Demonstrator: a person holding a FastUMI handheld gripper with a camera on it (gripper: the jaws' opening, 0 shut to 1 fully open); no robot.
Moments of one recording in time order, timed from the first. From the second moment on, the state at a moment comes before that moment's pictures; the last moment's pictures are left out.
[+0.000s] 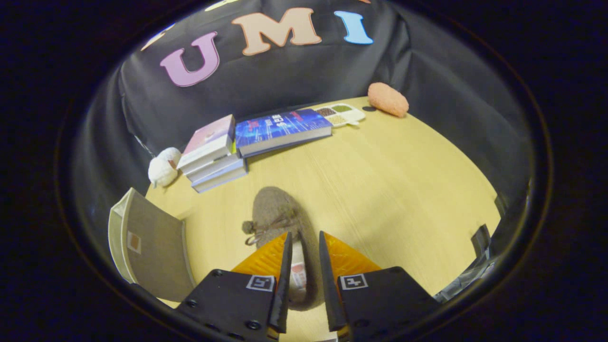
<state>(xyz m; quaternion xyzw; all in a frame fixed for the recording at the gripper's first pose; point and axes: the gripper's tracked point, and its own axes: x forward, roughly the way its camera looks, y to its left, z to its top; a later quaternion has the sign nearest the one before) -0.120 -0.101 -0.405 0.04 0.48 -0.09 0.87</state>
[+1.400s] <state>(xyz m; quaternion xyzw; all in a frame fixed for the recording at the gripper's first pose) -0.135 -0.103 -0.468 0.09 0.54 -0.05 0.84</state>
